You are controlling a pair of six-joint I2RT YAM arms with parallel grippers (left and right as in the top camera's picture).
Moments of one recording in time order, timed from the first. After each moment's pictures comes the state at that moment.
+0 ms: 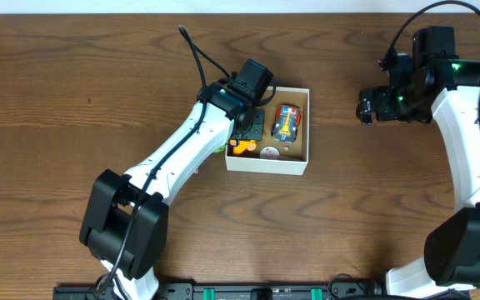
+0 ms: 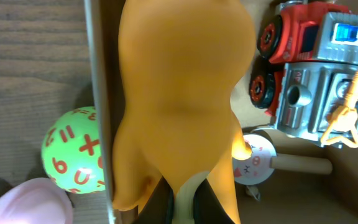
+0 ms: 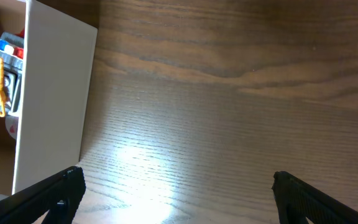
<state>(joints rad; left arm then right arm) -0.57 1.87 1.50 -0.89 -0.06 -0.43 -0.05 1.71 1.54 -1.11 -0.14 -0.11</state>
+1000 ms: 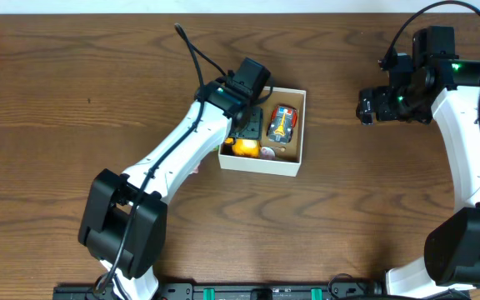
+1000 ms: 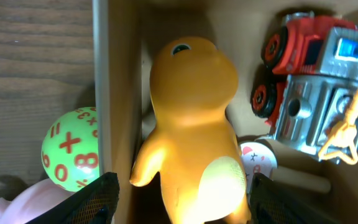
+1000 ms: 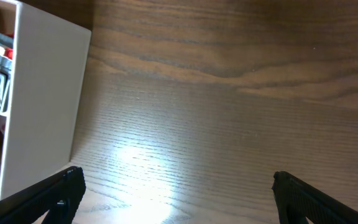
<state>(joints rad) -0.55 1.87 1.50 -0.89 -0.08 -0.44 -0.05 1.71 1.54 -1.11 -0.14 -0.11</state>
